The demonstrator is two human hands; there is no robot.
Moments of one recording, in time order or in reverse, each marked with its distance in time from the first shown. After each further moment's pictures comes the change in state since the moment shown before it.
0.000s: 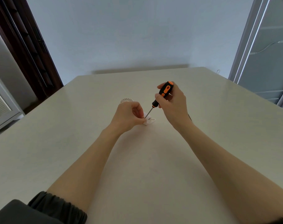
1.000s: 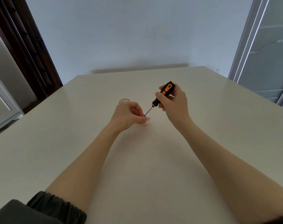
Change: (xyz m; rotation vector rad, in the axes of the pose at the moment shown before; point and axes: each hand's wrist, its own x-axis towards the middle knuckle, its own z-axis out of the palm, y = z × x) left_hand -0.001 0.002 -0.004 -0.199 -0.057 -0.154; right_hand 0.004 0.010 -0.001 0.058 0.046 0.080
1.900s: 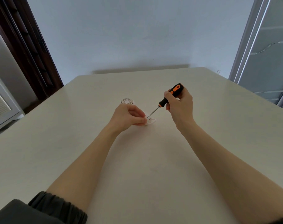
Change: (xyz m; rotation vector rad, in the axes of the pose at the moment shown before) left_hand -0.001 -0.004 -0.003 -0.114 -0.043 -0.106; right_hand 0.008 0.012 -0.005 0.050 0.150 0.059
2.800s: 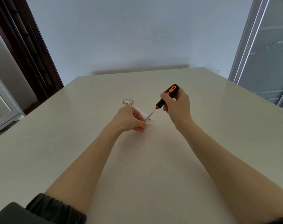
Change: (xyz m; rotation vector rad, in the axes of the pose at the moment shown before) left_hand 0.000 0.011 0.003 0.212 -0.091 -0.102; right_hand -0.002 -0.004 0.002 -0.040 -0.063 0.034
